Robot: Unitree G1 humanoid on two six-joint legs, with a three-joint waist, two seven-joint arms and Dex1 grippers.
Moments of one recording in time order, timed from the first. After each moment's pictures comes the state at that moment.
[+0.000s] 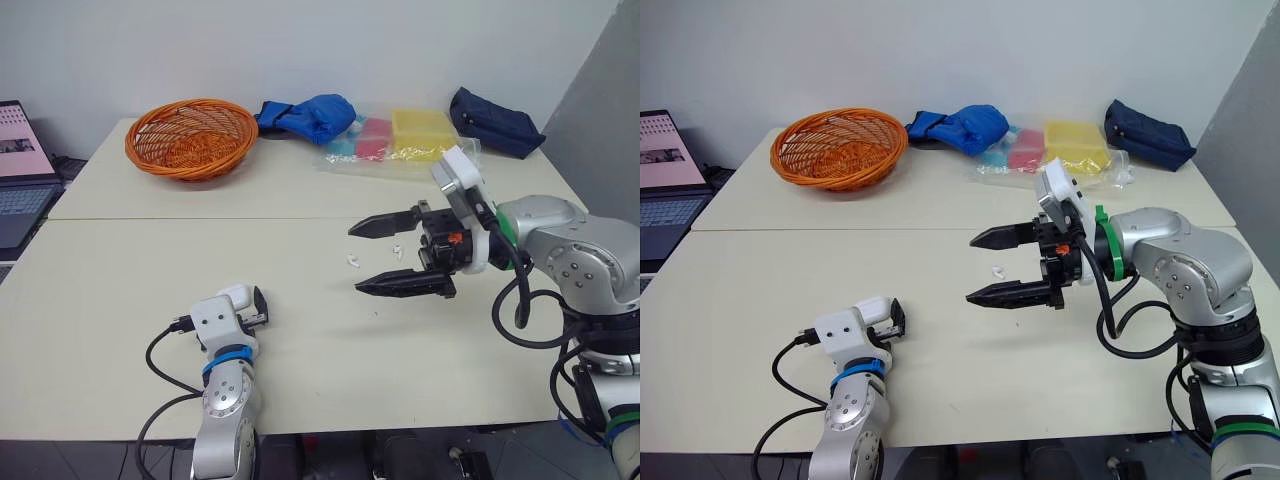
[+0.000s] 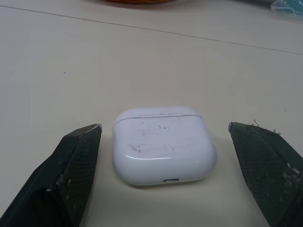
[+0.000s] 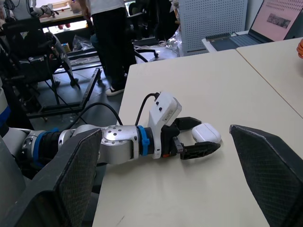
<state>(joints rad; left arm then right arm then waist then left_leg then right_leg) 0.14 -0.06 0.04 -0.26 -0.07 0.15 0.21 -0.81 -0.66 0.09 -0.33 0.85 0.93 1.08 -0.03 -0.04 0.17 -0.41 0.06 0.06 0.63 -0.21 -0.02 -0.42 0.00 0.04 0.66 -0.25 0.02</state>
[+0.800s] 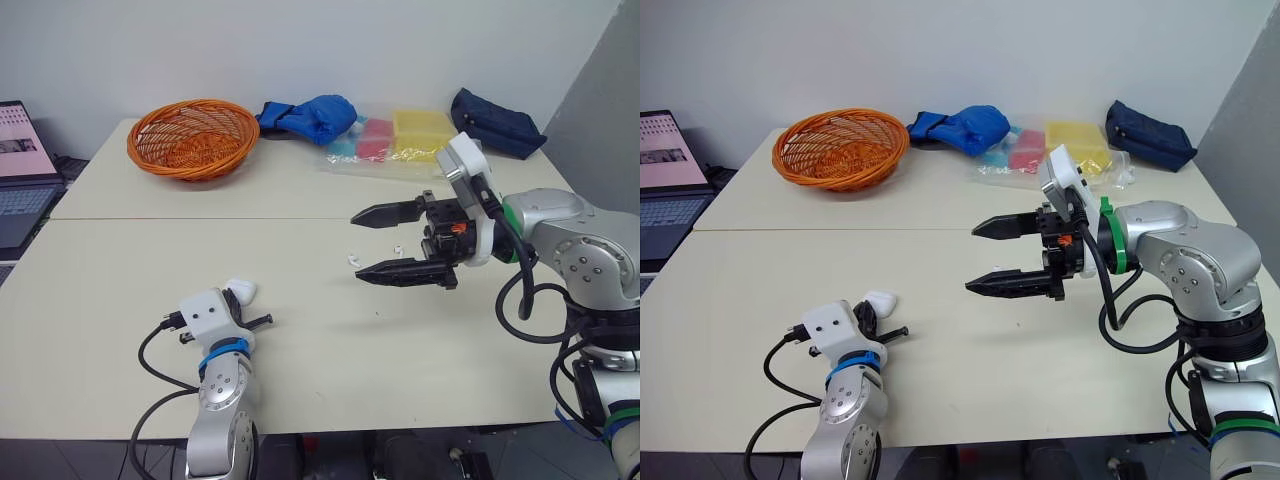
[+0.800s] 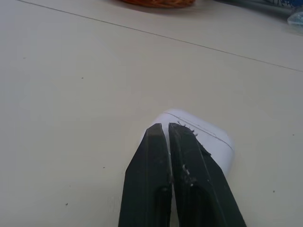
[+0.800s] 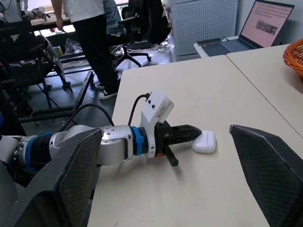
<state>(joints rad) 0.12 -0.06 0.05 -0.35 -0.14 0.28 0.28 -0.81 -0.66 0.07 -0.32 0.86 0.96 1.04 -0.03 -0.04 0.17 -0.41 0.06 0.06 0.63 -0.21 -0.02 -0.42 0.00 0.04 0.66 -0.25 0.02</state>
